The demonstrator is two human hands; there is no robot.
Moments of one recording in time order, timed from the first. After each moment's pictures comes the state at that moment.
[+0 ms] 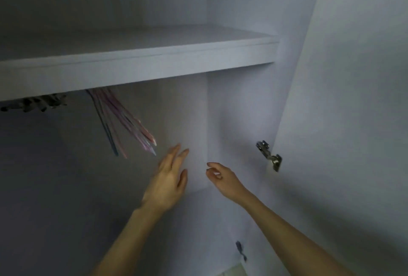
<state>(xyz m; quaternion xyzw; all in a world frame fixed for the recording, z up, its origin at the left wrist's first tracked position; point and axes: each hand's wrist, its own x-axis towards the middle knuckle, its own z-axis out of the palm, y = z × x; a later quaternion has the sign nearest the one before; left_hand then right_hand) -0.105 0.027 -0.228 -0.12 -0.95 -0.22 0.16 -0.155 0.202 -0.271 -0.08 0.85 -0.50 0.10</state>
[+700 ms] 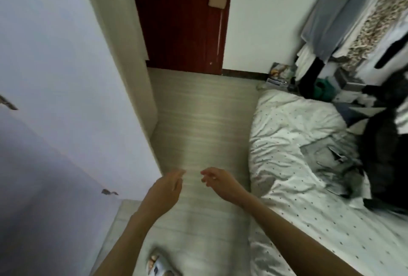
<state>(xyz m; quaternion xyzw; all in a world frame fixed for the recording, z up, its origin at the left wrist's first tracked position) 0.205 0.350 -0.384 -0.49 -0.80 -0.25 -0.22 0.349 0.474 -0.367 0.37 0.80 -0.47 -0.01</state>
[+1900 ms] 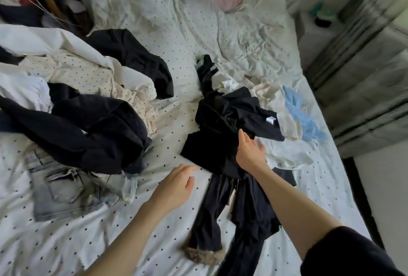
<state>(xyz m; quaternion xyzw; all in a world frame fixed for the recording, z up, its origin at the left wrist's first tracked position) 0.750 0.657 -0.456 -0.92 -0.14 0.08 -0.36 0.928 0.508 -0.441 0.96 0.18 -0.21 -0.02</state>
